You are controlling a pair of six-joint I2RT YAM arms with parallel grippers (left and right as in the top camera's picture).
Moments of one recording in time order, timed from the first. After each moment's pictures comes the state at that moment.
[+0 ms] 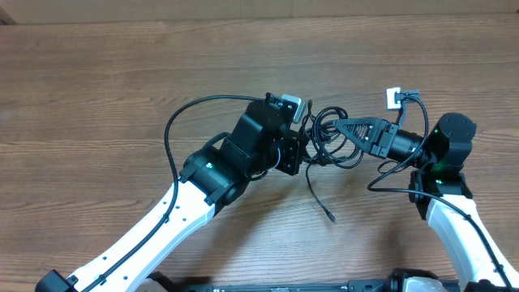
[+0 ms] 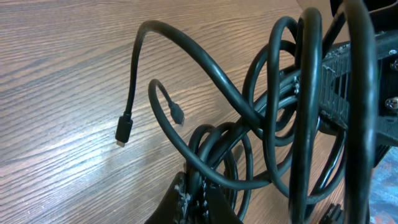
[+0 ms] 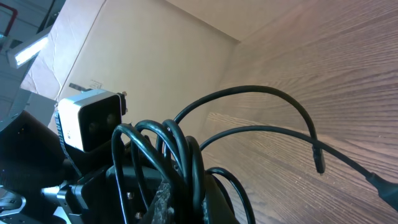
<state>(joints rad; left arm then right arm) -0.71 1.38 1.12 -0.39 0.21 -0.43 -0.09 1.26 0.59 0.51 -1.23 0.94</state>
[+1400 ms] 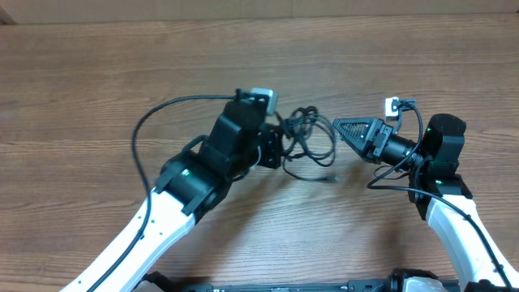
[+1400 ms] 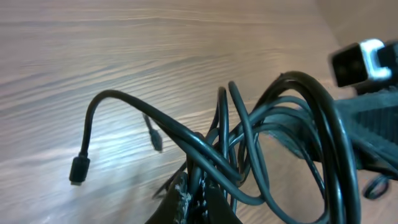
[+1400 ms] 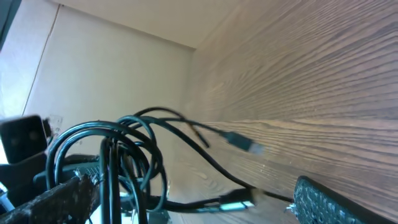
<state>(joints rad) -0.65 1.27 1.12 -0.51 0.05 -0.52 -0.09 1.26 0.59 0.23 -1.08 0.84</state>
